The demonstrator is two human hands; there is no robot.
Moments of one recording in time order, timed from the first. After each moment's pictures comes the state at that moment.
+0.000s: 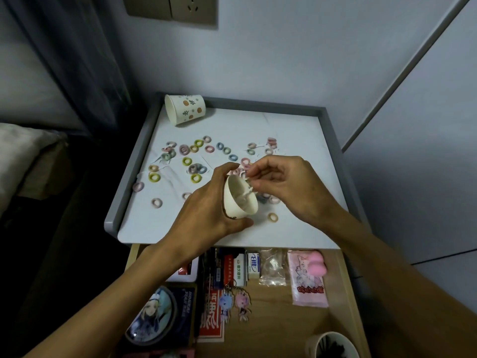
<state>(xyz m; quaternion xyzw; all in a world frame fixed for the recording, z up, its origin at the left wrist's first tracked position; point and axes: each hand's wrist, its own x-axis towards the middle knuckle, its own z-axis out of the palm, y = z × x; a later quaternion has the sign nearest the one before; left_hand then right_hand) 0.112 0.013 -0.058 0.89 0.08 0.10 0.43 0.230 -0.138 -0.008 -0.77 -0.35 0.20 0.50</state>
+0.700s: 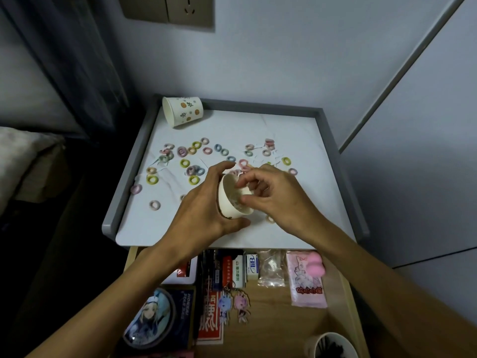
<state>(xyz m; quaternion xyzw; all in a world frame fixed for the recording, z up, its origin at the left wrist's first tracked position) 0.112 0.013 -0.053 0.88 0.09 0.11 0.45 0.222 -0.134 -0.034 -0.81 -0.36 0.16 0.44</state>
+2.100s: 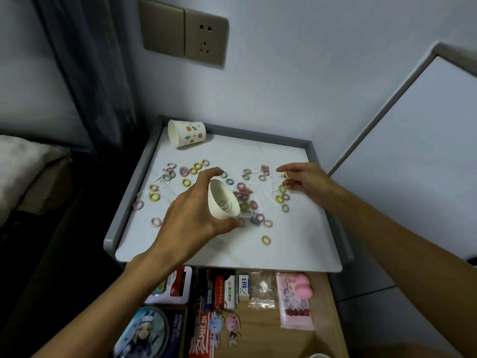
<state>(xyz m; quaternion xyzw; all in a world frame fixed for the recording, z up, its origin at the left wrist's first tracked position) 0.107 0.033 -0.025 0.88 0.14 0.16 0.43 0.348 -0.148 -0.026 -0.82 -0.13 0.25 0.49</state>
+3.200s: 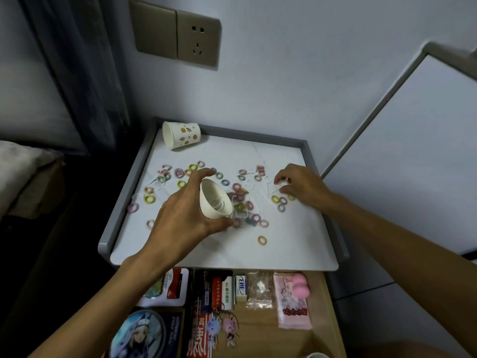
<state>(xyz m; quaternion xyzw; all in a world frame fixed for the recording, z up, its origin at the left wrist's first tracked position) 0.107 0.035 -0.026 0.88 0.15 0.16 0.42 0.375 -0.163 -0.057 -0.91 -0.41 0.05 0.09</state>
